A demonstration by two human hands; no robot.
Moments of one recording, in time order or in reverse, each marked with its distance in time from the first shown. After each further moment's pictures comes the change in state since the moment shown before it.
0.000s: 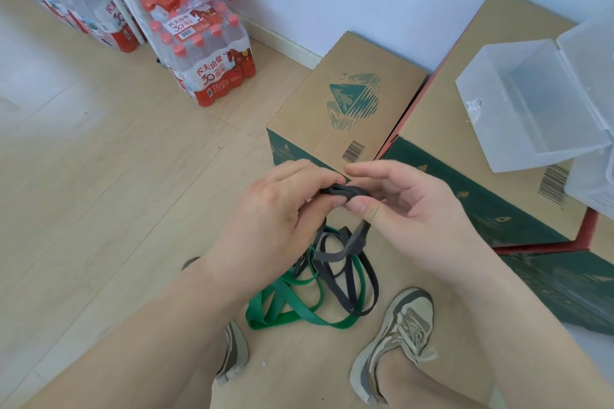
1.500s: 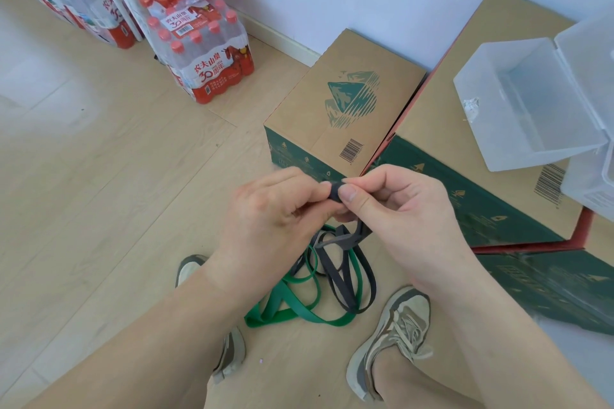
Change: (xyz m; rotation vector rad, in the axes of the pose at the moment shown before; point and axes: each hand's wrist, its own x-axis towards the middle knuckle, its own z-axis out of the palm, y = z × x) left_hand -0.008 0.005 0.007 -0.028 0.163 -0.021; right_hand -0.004 -0.008 0.018 0.225 0.166 0.090
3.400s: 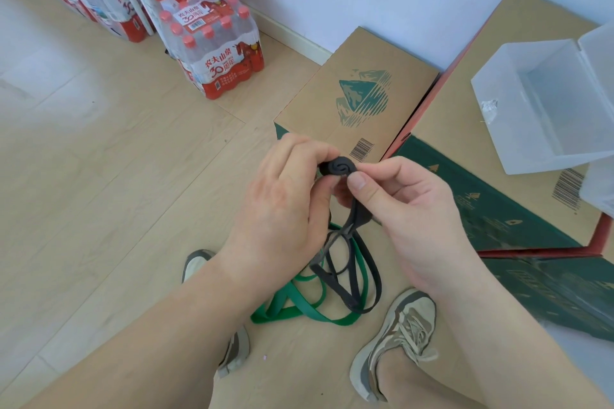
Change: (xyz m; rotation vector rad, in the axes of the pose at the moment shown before) left_hand 0.006 0.002 -0.002 0.104 0.037 0.010; right_hand 0.002 -0.001 0.016 0.179 0.022 0.056
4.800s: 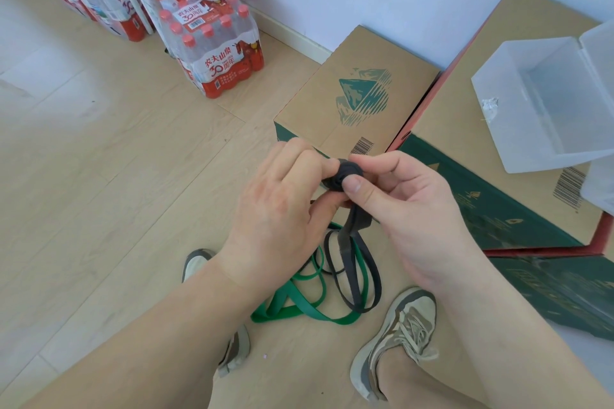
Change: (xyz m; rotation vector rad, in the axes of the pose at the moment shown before) left_hand -0.005 -0.010 0.004 0.014 0.015 0.129; right_hand 0.006 0.004 -0.005 0.069 -0.058 -0.013
